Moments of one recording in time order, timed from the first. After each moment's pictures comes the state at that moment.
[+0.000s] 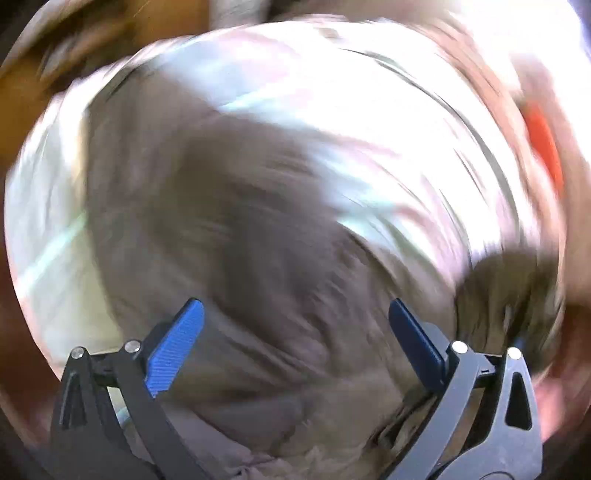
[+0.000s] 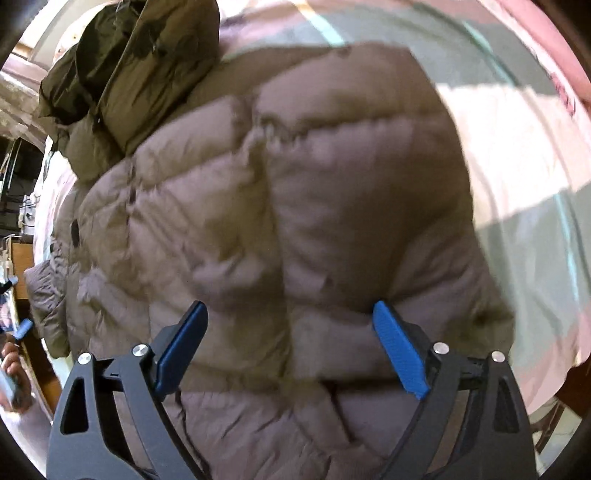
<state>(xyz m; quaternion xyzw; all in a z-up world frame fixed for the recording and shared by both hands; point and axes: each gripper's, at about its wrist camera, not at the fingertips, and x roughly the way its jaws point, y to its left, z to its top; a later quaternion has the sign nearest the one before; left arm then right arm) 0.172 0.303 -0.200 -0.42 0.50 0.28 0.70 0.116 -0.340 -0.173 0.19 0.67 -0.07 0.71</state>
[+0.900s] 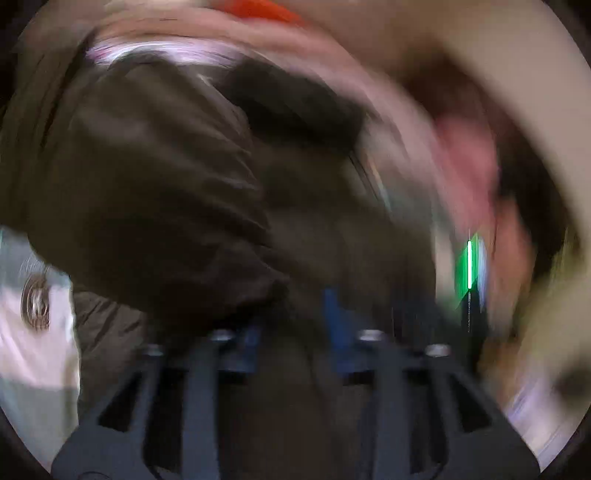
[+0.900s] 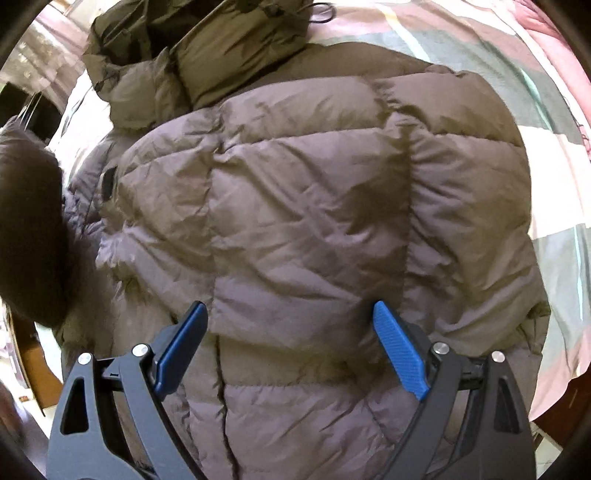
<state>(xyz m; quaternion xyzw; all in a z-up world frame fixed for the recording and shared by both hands) 0.138 0.022 -0.134 -0.02 0.53 -0.23 0.82 0.119 -0.258 -0.173 0.14 0.66 -0.05 0.74</state>
